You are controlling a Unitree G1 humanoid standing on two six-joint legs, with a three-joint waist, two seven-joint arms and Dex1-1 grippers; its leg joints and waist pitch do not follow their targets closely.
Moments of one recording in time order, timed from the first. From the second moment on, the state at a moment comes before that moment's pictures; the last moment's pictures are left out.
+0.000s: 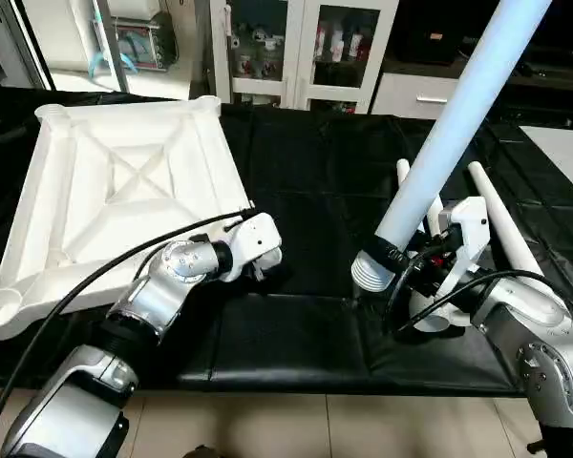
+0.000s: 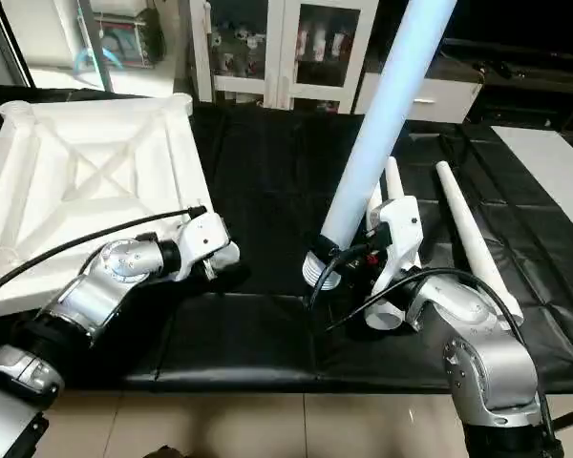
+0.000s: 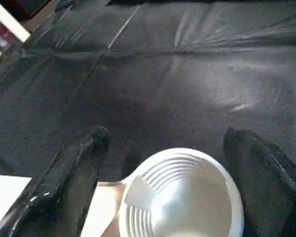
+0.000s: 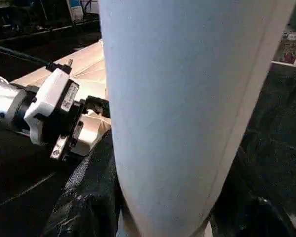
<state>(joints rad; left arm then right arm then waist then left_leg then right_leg) -0.65 0.37 -0.41 0.68 0.11 -0.12 -0.63 -0.18 -0.38 -0.05 -0.25 0.47 0.54 0.62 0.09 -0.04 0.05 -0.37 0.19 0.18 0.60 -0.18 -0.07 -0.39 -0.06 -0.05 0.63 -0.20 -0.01</state>
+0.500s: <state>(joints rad) -0.39 0.26 -0.05 0.16 -0.22 0.13 -0.43 -0.19 -0.35 -0.10 -0.25 0.49 0.61 0.50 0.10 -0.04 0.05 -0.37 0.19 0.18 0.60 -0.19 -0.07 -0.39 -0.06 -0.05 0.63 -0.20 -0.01</state>
